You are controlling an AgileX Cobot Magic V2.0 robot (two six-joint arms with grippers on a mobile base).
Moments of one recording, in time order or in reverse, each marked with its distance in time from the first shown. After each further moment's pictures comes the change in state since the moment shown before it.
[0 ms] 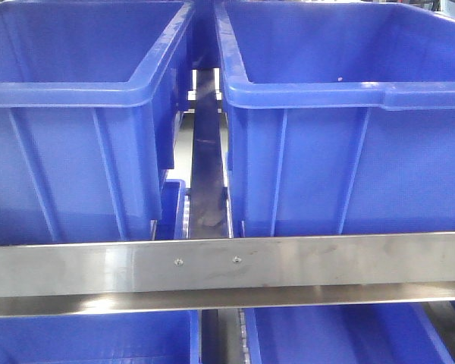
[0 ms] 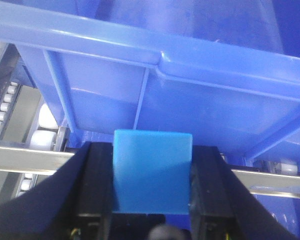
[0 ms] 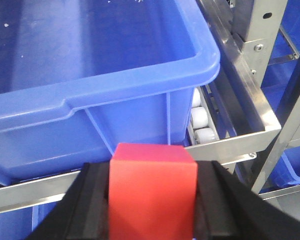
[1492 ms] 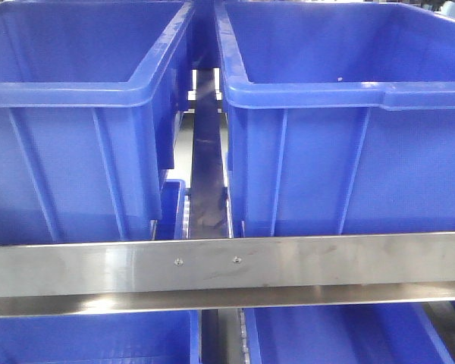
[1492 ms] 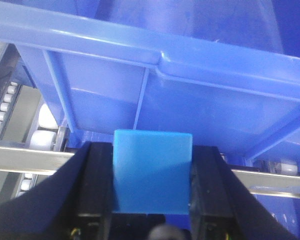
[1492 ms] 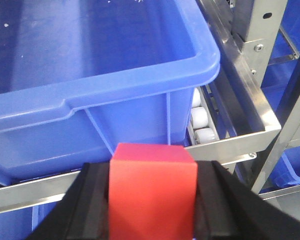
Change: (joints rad) left arm 0.000 0.000 0.000 0.000 0.000 0.000; right arm 0.000 0.000 0.000 0.000 0.000 0.000
